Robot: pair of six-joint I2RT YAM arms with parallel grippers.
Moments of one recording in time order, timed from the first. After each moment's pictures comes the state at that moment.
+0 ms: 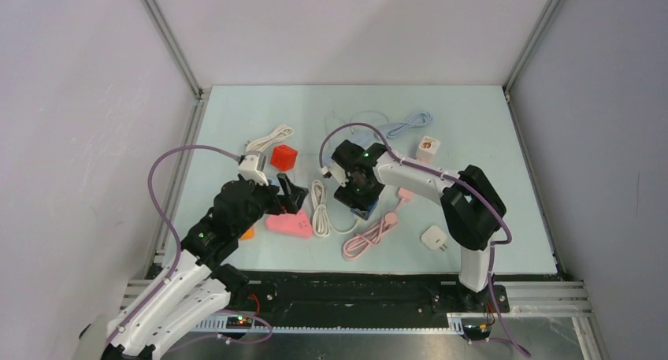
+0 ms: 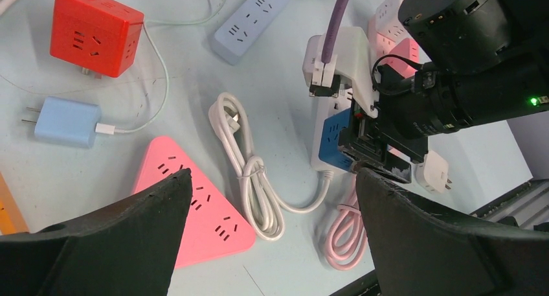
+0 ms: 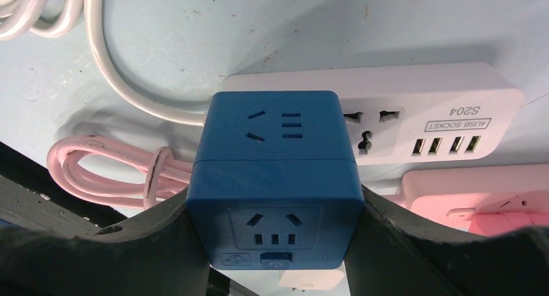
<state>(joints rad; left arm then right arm) -0.59 0.61 0.58 -0.31 -0.08 -0.49 0.84 1.91 1.43 -0.90 -0.01 -0.18</state>
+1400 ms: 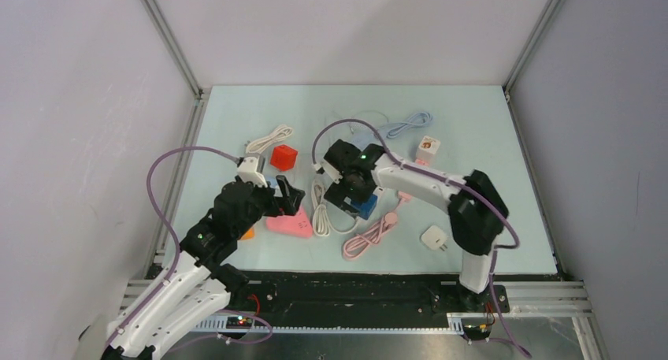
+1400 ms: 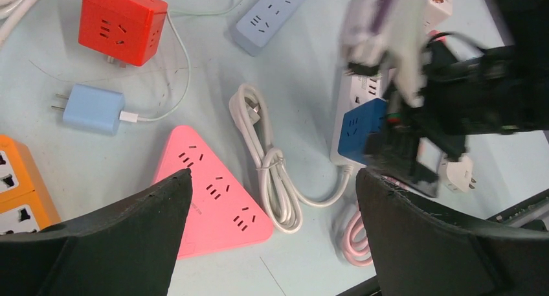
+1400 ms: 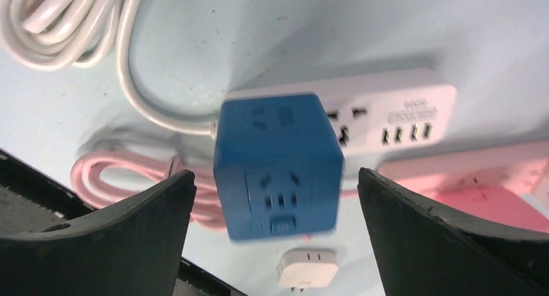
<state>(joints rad) -0.59 0.60 0.58 -0.36 -0.12 -0.47 0.90 1.89 1.52 -0.91 0.10 -0.14</state>
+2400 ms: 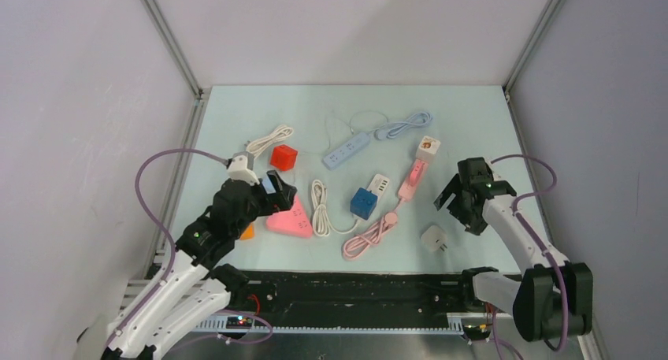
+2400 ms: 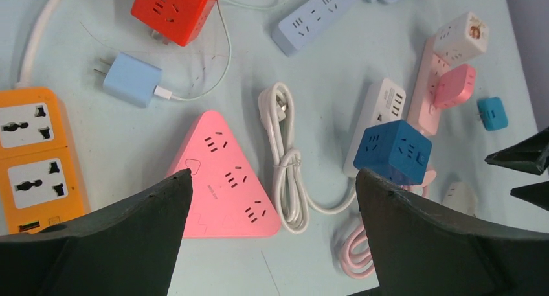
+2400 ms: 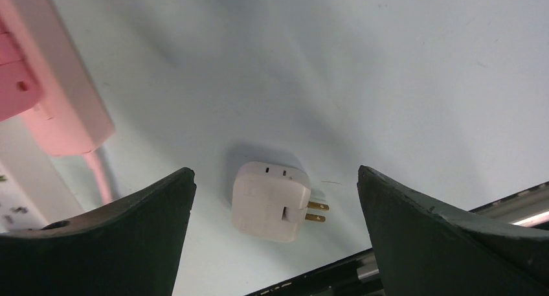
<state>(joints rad) -0.58 0.60 0.63 -0.48 -0.25 -0.60 0.12 1.08 0.72 -0.80 0.18 0.76</state>
